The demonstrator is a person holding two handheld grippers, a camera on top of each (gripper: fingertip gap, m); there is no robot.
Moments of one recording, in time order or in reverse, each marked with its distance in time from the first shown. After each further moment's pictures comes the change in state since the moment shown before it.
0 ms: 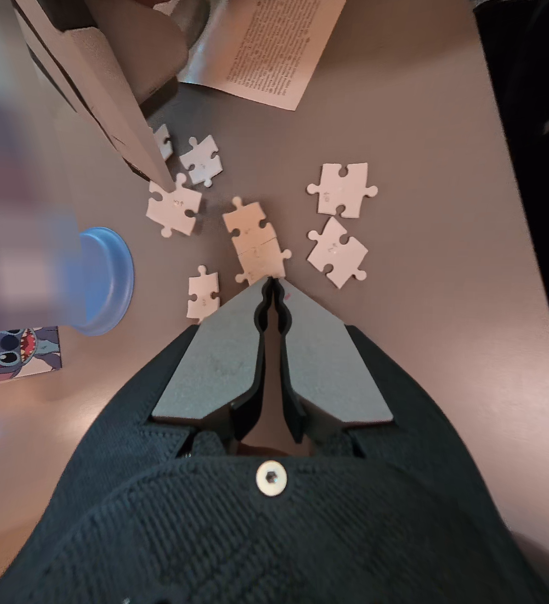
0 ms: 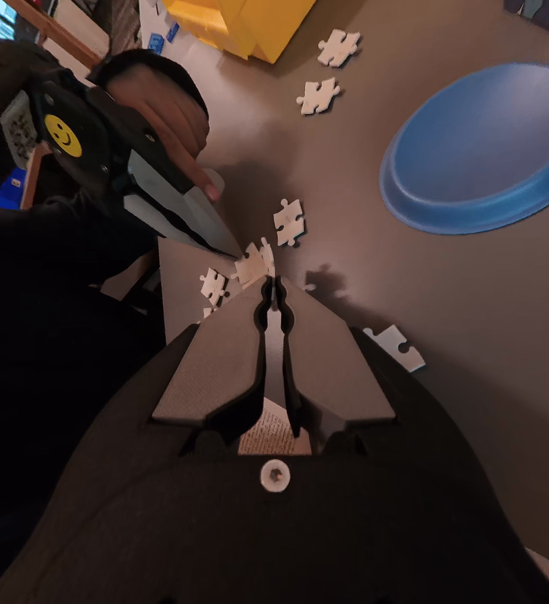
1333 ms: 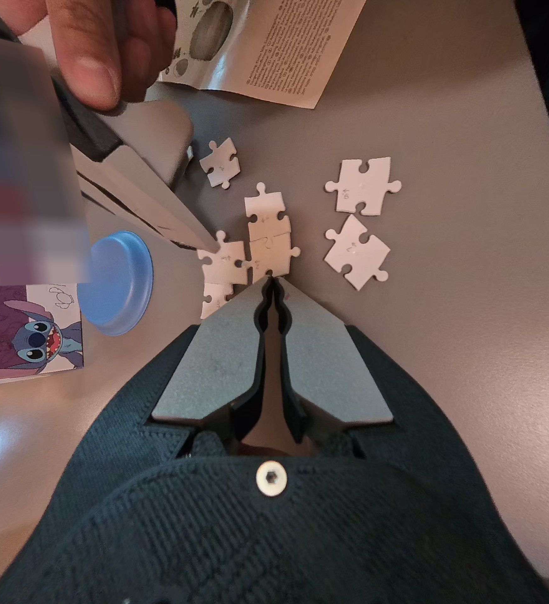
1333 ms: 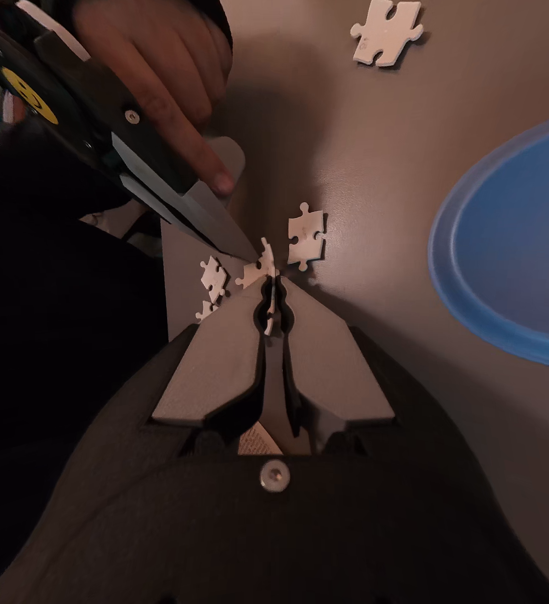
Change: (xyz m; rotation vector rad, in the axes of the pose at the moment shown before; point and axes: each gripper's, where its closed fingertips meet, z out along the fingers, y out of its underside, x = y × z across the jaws) left arm -0.009 0.002 0.004 0.037 -0.080 0.031; right arm -0.004 -0.002 0.037 -0.345 -0.126 -0.079
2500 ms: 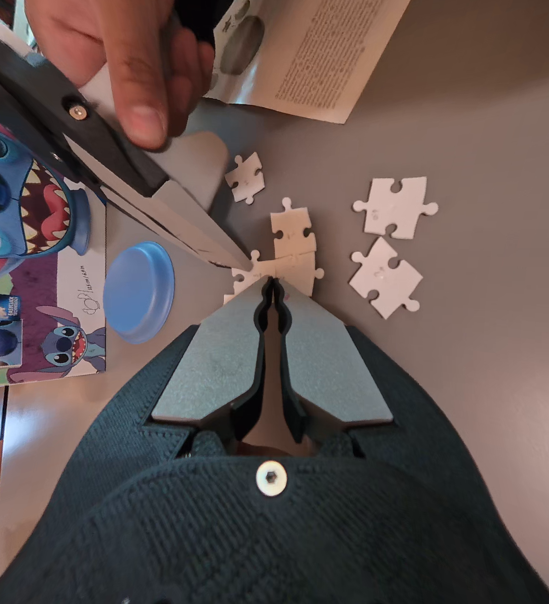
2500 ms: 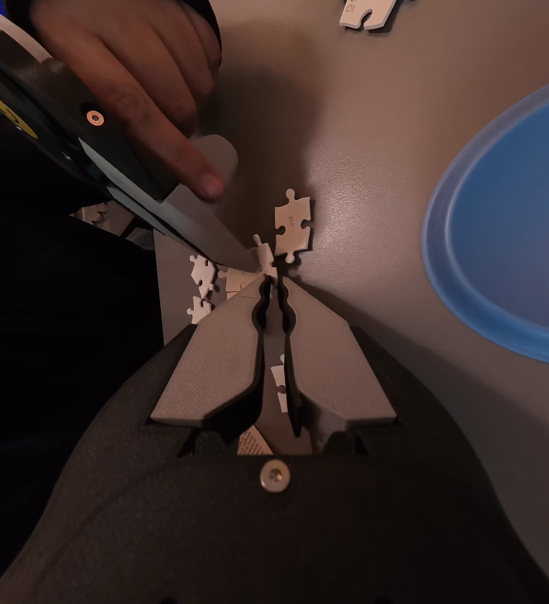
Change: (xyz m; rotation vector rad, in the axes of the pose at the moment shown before) left arm -0.014 -0.008 0.010 0.012 -0.088 0.006; right arm 0.008 0.008 0.007 -0.033 -0.020 0.034
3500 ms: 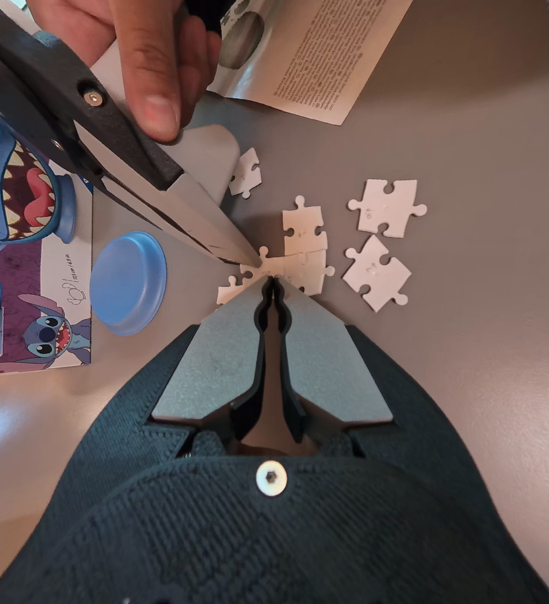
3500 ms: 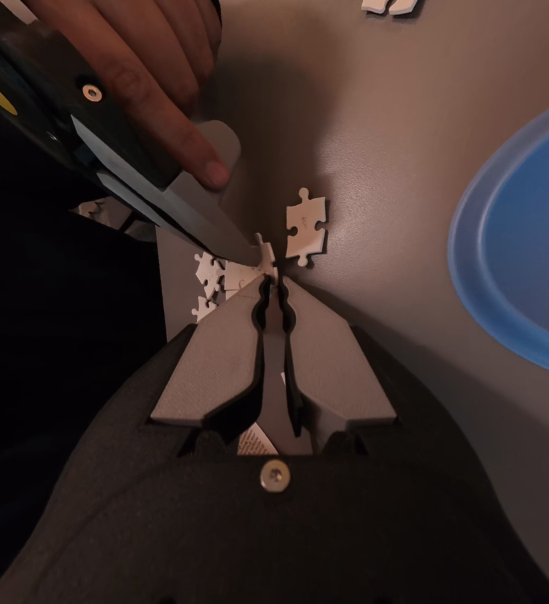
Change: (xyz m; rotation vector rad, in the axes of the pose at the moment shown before) left arm 0.003 0.002 -0.006 -0.008 0.041 -0.054; right arm -0.006 0.002 0.007 -0.031 0.002 -0.008
